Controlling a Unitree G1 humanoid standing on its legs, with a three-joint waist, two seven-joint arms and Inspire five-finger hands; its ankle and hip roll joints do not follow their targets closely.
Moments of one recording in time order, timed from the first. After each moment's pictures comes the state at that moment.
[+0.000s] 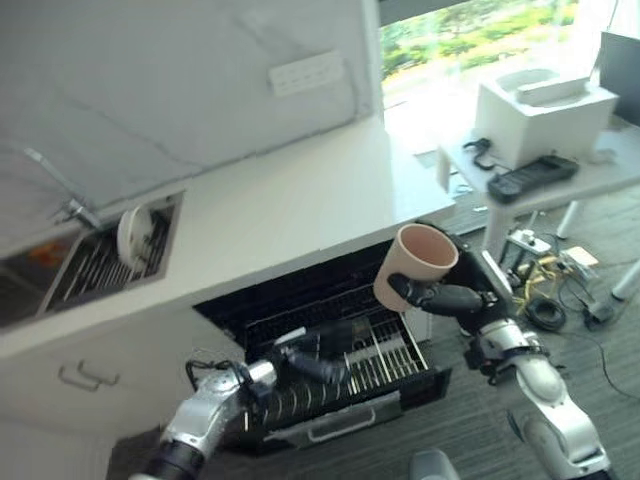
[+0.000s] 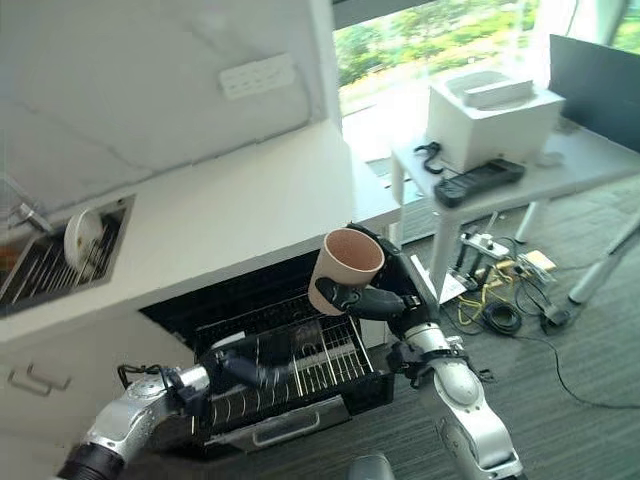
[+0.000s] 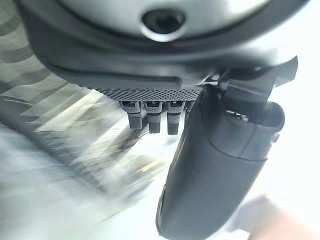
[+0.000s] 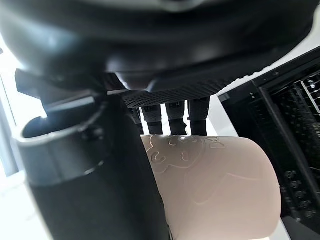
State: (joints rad) left arm -0.03 0.34 -0.12 0.16 -0.59 0.15 -0.31; right arm 0.07 -0.44 0.10 -0.30 0.56 -0.01 -0.03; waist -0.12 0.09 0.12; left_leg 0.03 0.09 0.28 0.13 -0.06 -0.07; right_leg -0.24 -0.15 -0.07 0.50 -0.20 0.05
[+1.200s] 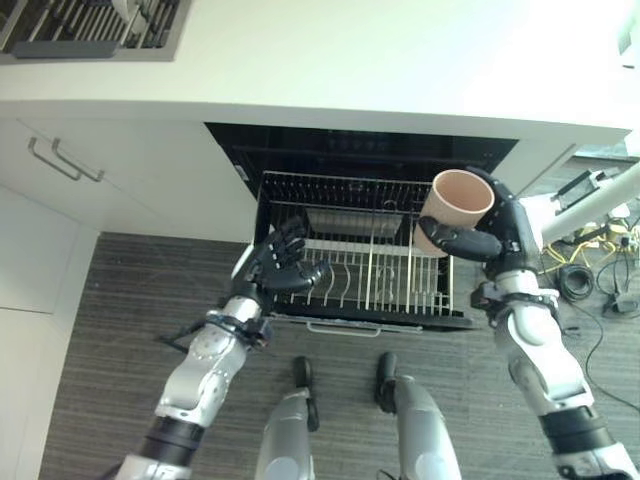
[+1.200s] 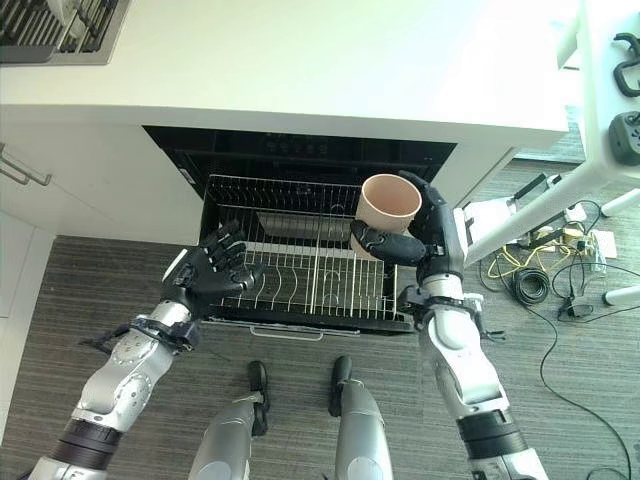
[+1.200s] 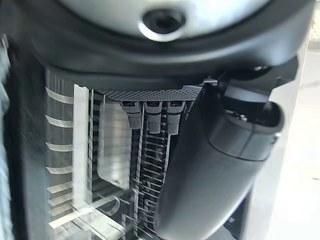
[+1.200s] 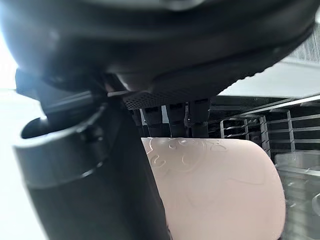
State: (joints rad) left arm -0.20 0.50 -0.17 0.00 -0.49 0.17 0.03; right arm -0.31 -0.53 0.14 0.05 0.40 0.02 -0.30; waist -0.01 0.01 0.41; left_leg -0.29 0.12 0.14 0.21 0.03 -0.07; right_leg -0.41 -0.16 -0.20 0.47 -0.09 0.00
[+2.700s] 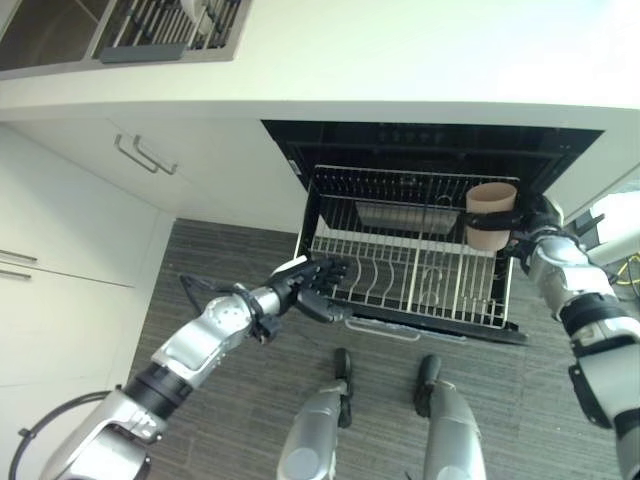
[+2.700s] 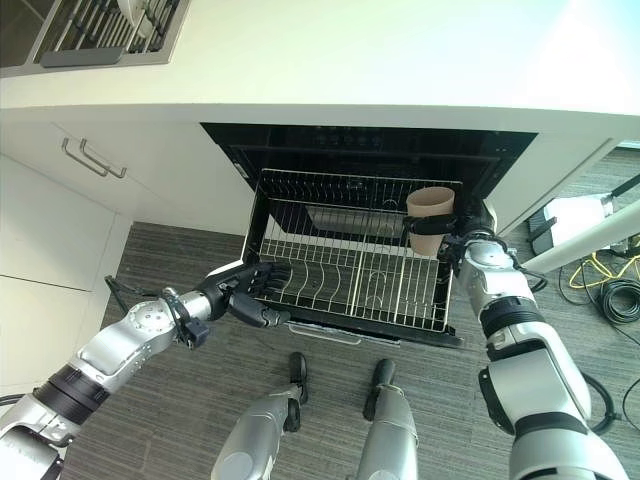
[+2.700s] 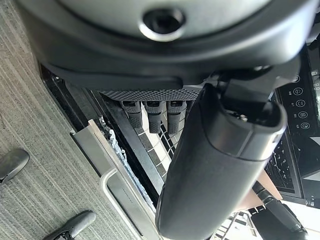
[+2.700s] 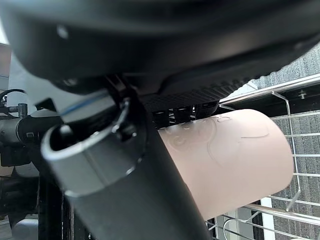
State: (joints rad) left arm -0.46 0.71 -0.52 0.08 -0.51 0.32 -0.20; right arm -0.90 -0.67 0.35 0.96 0.66 0.10 -0.16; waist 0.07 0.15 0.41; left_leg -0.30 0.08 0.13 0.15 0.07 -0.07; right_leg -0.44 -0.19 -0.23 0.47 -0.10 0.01
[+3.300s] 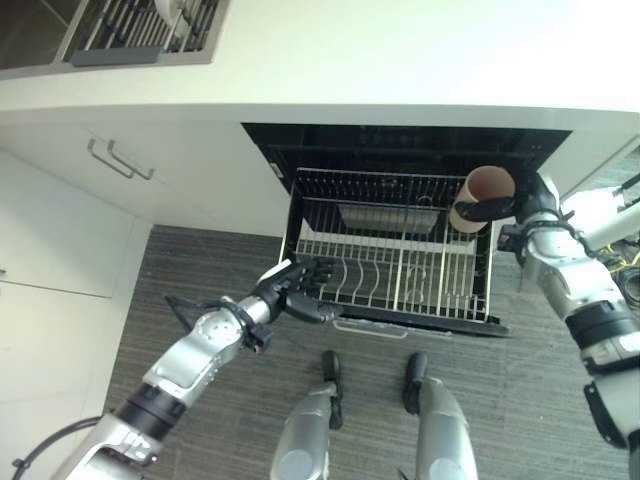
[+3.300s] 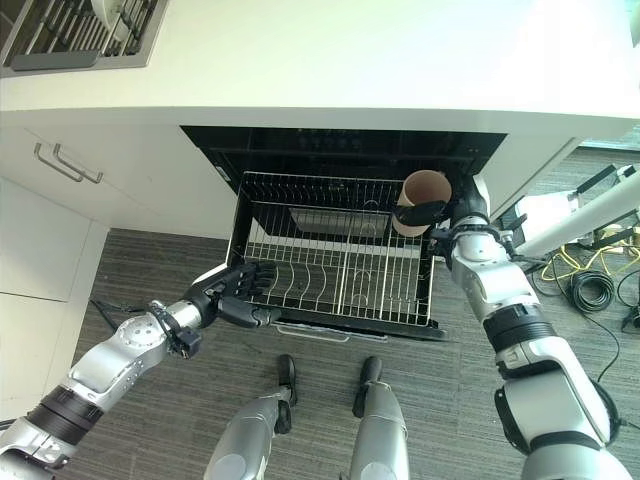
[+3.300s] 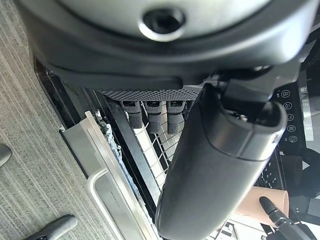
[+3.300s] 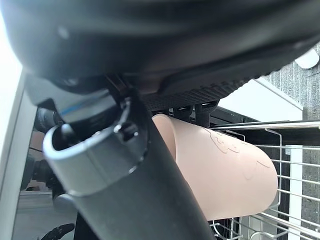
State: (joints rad) left arm -0.34 0.69 -0.42 0.04 -0.49 0.28 -0.13; right arm -0.78 -0.73 0.33 0.54 0.55 0.22 -0.27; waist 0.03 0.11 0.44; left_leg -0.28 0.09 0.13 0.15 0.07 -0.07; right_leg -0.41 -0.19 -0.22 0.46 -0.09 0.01
